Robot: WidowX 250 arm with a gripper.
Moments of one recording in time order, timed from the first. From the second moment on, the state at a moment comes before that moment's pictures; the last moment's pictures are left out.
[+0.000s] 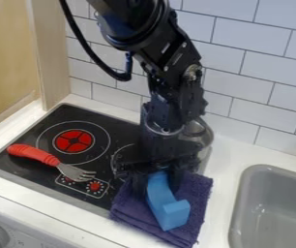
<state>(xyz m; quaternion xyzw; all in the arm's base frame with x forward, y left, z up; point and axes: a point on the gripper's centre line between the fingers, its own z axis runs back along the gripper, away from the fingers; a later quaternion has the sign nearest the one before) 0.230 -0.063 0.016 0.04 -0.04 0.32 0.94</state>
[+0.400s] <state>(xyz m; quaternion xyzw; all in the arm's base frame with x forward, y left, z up) 0.230 -0.046 0.021 0.06 -0.05 0.34 0.94</state>
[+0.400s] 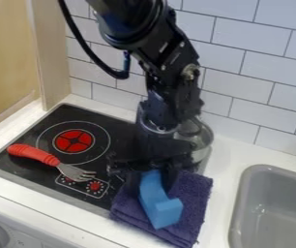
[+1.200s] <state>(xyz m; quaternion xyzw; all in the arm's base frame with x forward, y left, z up) 0.289 -0.022 0.048 0.01 -0.08 0.39 0.92</state>
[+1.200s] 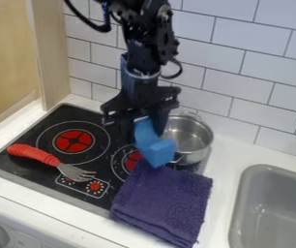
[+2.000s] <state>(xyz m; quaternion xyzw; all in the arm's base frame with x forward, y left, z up) 0.350 -0.031 0.029 0.01 -0.08 0.36 0.93</state>
